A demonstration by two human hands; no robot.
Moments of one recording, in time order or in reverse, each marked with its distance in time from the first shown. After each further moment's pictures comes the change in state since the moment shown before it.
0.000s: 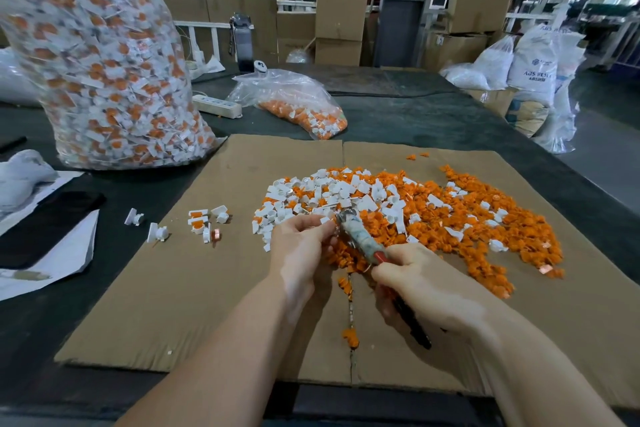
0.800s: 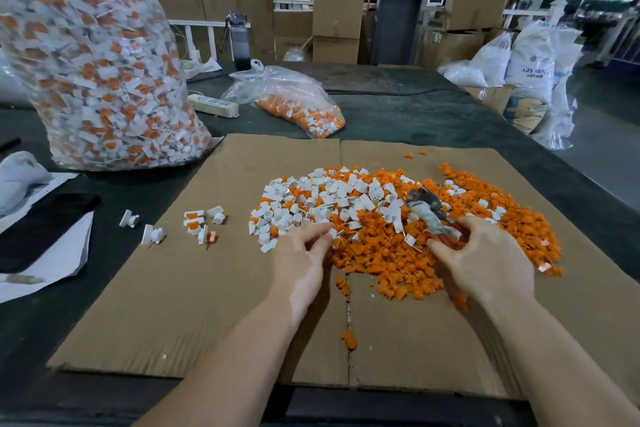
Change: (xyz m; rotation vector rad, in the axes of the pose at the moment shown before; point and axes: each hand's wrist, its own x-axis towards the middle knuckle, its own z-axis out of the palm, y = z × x) left_hand 0.004 -0.025 -0.010 0.502 -0.007 0.310; right_hand 0.028 0.061 -0.045 -0.628 0.852 0.044
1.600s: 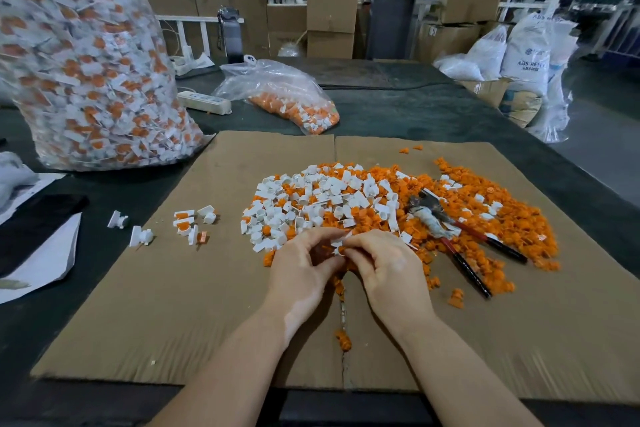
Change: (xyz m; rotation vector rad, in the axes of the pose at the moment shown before) left_hand -0.008 -0.005 -0.001 0.146 -0.153 0.215; right_hand -0.042 -0.059 0.042 0.476 0.081 -0.563
